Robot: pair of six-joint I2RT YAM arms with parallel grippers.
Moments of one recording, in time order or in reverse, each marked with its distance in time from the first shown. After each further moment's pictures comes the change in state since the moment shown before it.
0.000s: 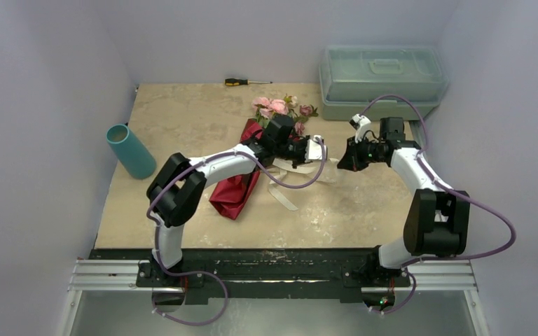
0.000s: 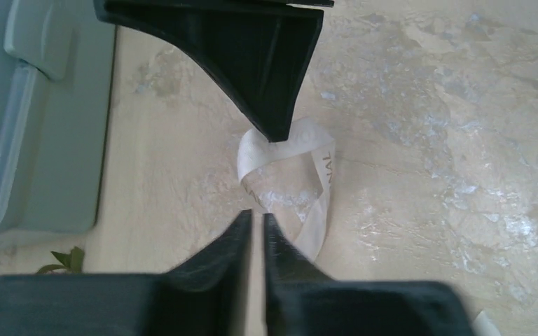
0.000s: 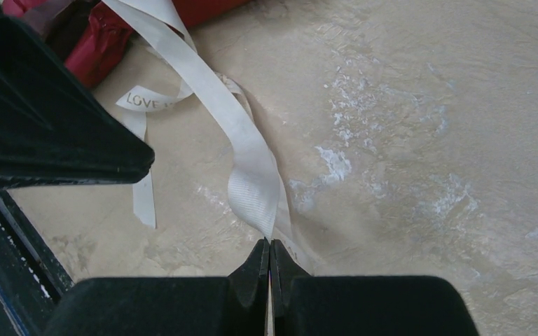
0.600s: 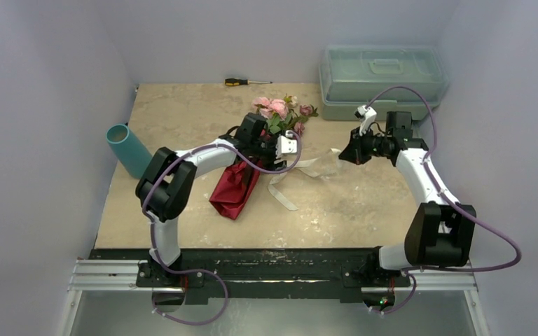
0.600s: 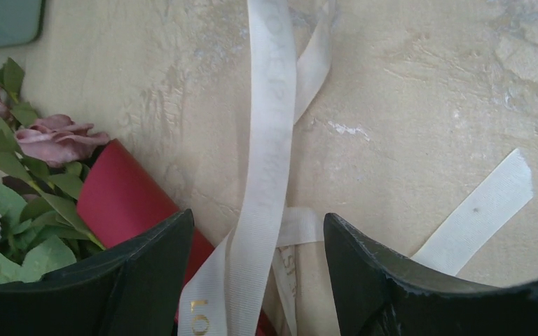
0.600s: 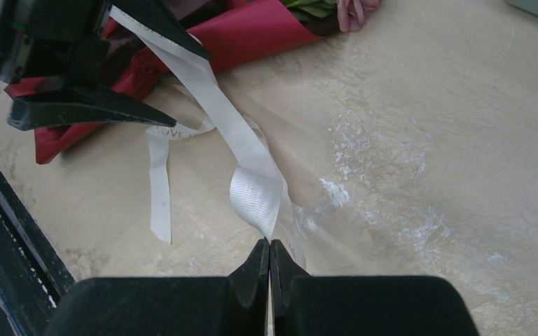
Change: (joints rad) left arm 0.181 -0.030 -0.111 -0.165 -0.005 0.076; right arm -0.009 -0.069 0.044 -0.013 -0.033 0.004
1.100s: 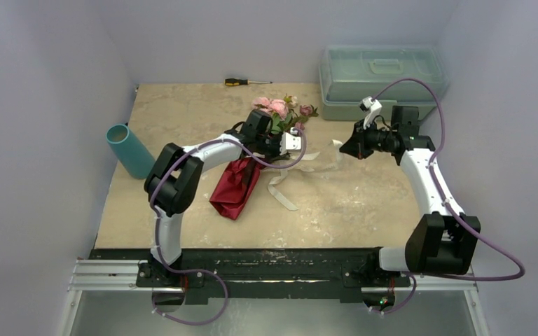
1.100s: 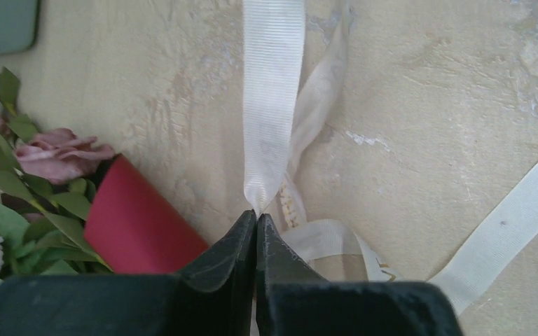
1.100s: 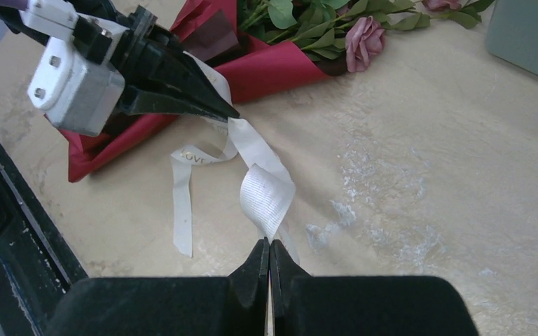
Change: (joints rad) left arm 0.002 0.089 0.097 -0.081 0.003 0.039; right arm -0.002 -0.062 0.072 -0.033 -0.035 0.048
